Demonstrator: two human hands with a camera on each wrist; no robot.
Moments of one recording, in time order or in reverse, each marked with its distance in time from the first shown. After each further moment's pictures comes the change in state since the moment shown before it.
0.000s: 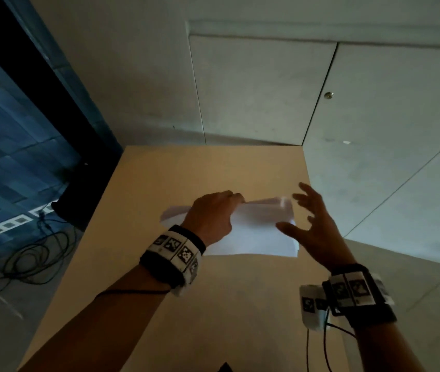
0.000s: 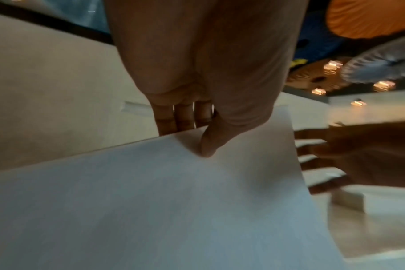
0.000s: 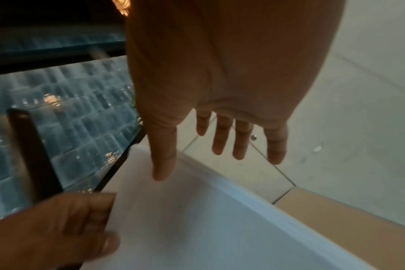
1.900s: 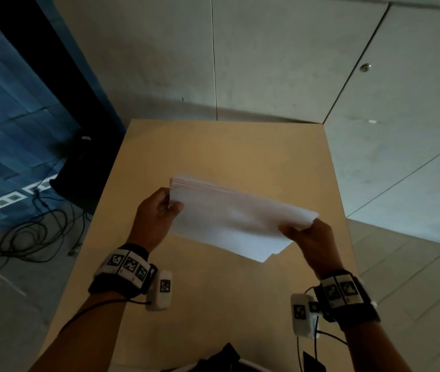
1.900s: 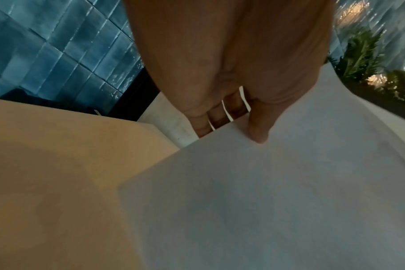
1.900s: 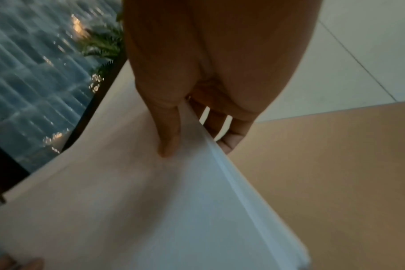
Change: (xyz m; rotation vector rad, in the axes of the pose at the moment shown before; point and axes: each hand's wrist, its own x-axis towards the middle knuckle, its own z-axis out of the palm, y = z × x) left_hand -0.102 -0.164 0.023 -0.835 0.266 -0.449; right_hand -0.020 0.012 0.104 0.247 0.070 0.196
